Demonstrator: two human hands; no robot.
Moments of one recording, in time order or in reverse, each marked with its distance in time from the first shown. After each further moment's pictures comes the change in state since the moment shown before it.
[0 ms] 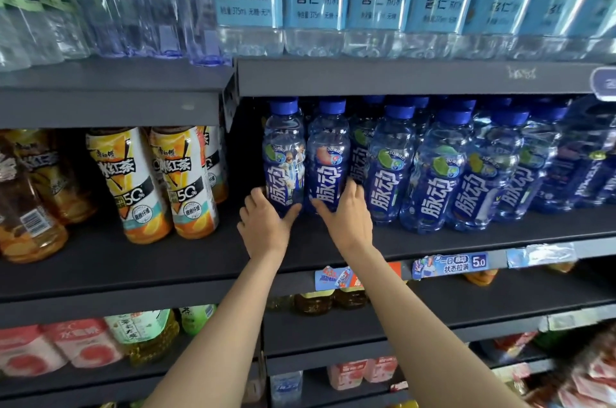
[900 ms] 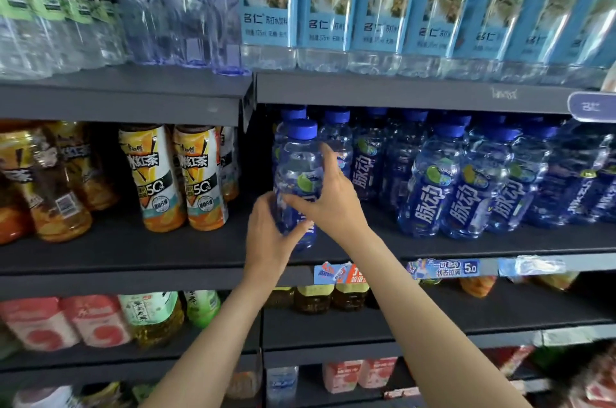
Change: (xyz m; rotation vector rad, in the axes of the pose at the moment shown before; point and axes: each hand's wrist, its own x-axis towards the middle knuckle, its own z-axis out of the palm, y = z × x) left_hand -0.041 -0.012 -0.032 -0.489 -0.013 0.253; right_hand -0.018 -0.046 -0.039 0.236 -0.134 -0.366
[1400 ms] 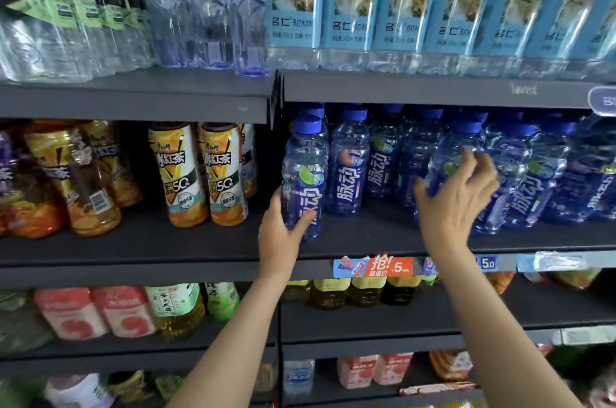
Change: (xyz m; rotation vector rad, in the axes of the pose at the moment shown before) left_hand -0.005 -0.005 -0.013 -0.018 0.021 -0.047; right_hand -0.025 0.060 -0.061 -0.409 0.721 0.247
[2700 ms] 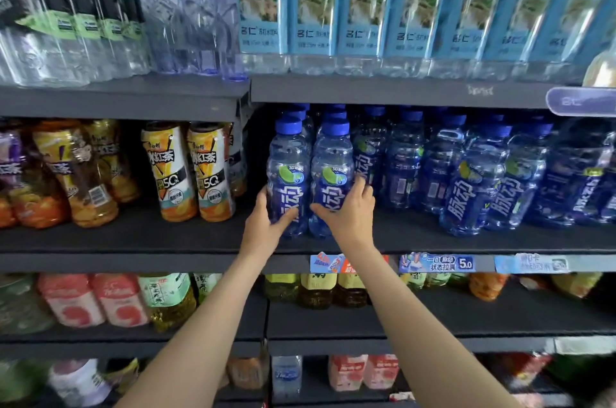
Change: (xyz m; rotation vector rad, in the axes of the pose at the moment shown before) left_hand 0.000 0.020 0.004 0.038 -0.094 -0.105; right_hand -0.042 -0.035 0.034 0.242 -0.609 -0.002
